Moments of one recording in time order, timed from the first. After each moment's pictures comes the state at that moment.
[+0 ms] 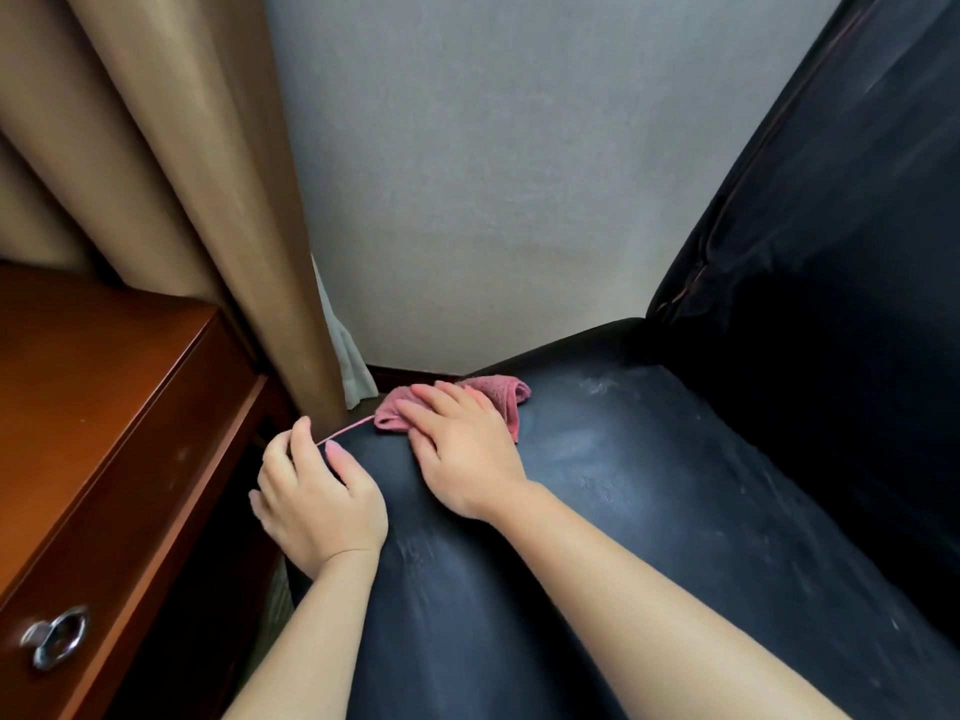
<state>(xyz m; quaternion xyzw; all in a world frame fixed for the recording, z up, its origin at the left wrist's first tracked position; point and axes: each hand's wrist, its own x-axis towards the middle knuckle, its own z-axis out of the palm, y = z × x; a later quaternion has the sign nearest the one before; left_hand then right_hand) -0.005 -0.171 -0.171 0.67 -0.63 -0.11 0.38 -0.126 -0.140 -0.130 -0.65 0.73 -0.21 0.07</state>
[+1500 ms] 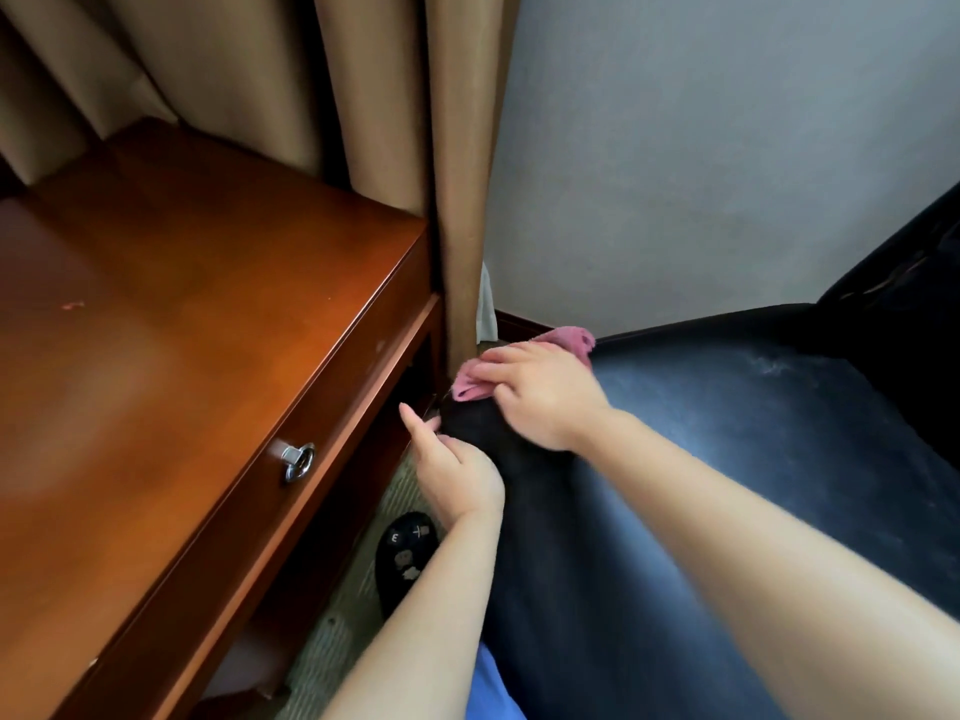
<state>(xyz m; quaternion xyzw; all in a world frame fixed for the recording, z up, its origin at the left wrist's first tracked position) 0.042 -0.144 -0.177 0.74 -0.37 -0.40 0.39 -0.060 -0.177 -0.118 -0.77 0.63 -0.03 0.12</state>
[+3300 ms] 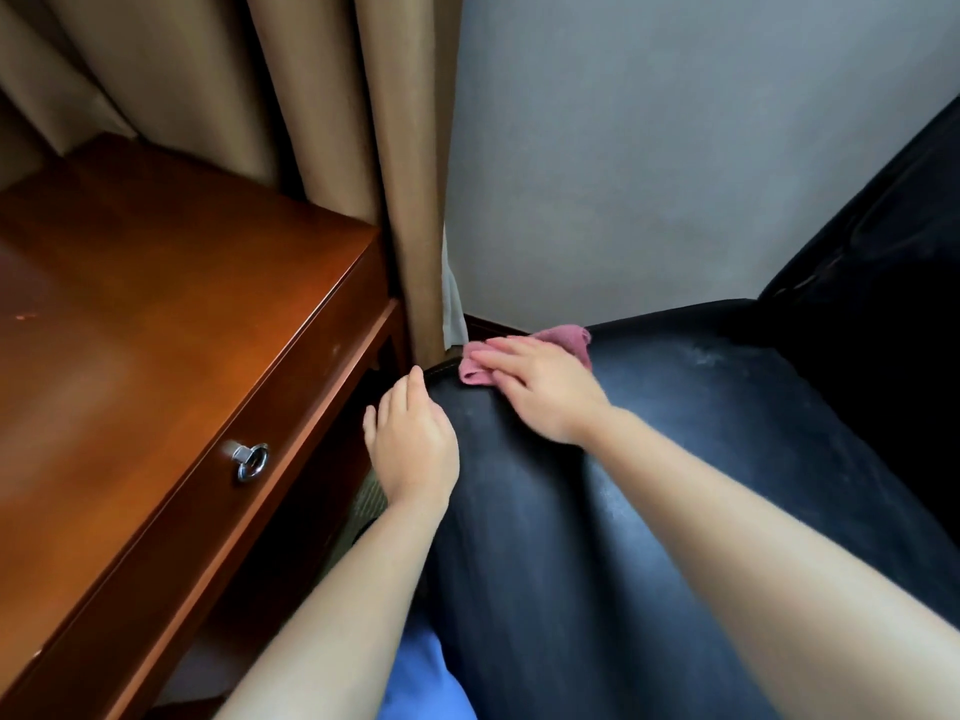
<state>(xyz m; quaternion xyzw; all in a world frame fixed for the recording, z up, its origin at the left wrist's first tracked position) 0.046 -0.154 -0.166 0.67 -0.70 -0.15 0.21 -0.110 -0.150 -0.116 -0.73 0.67 -0.10 0.13</state>
